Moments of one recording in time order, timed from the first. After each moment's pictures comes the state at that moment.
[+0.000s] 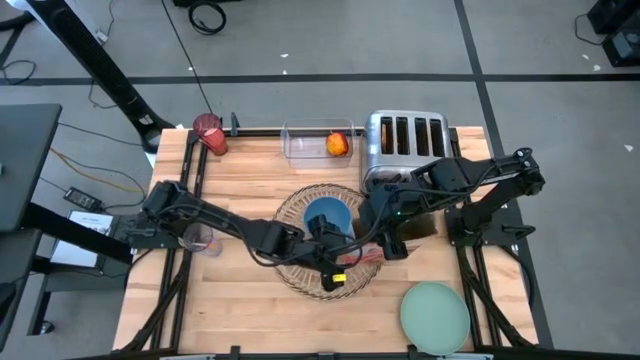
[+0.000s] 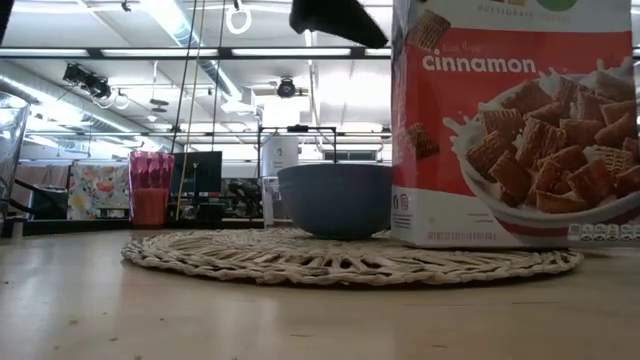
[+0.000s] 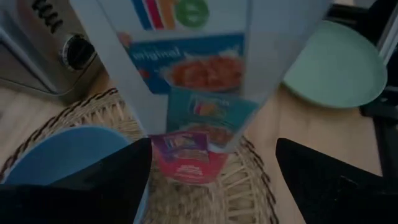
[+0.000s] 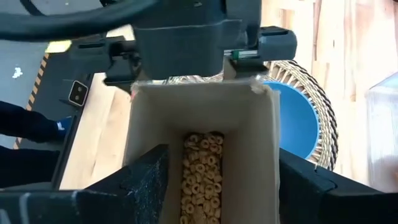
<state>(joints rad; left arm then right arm) -0.34 1.89 1.63 -0.50 -0.43 -0.43 0.29 1.56 1.82 -1.21 0.05 0.12</state>
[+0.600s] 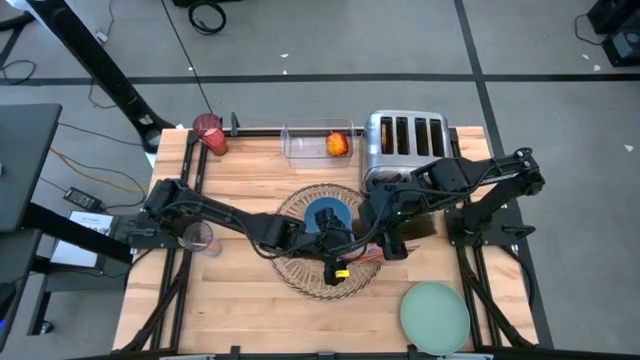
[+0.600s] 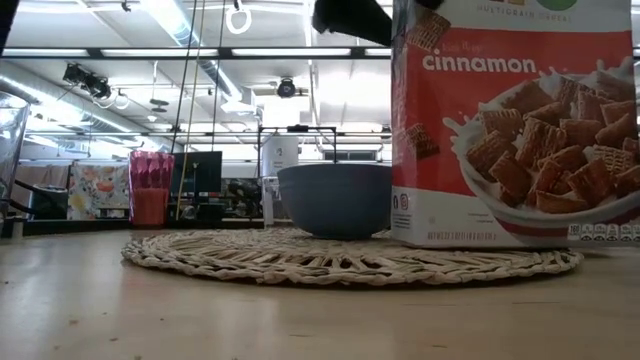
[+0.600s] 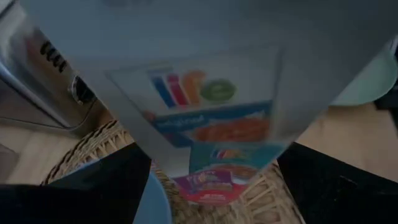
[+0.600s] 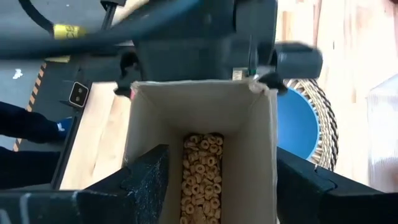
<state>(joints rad) -0.30 1.90 1.63 -0.42 -0.40 -0.24 0.29 1.56 1.82 -1.20 0.05 0.11</state>
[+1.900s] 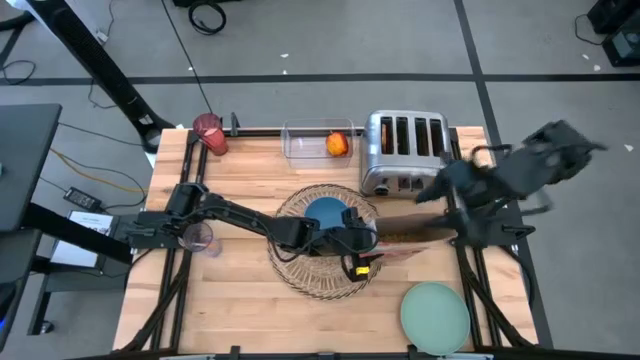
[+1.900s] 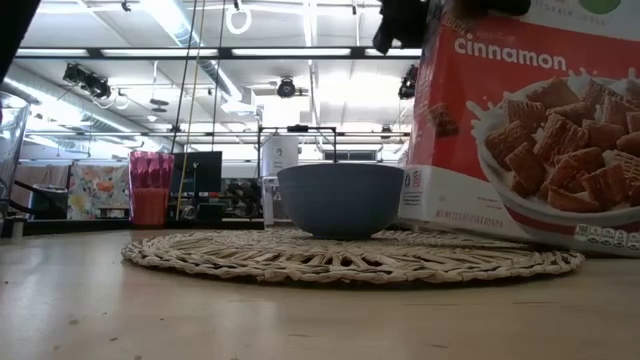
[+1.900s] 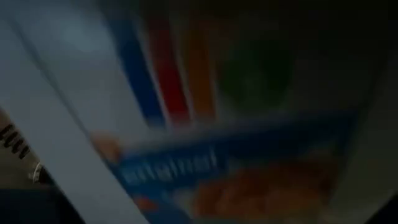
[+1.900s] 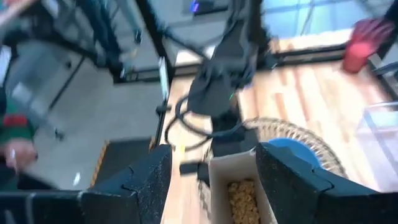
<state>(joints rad) -0.25 2.04 1.63 0.02 -0.36 -0.11 0.59 1.34 2.12 -1.31 0.35 0.45</state>
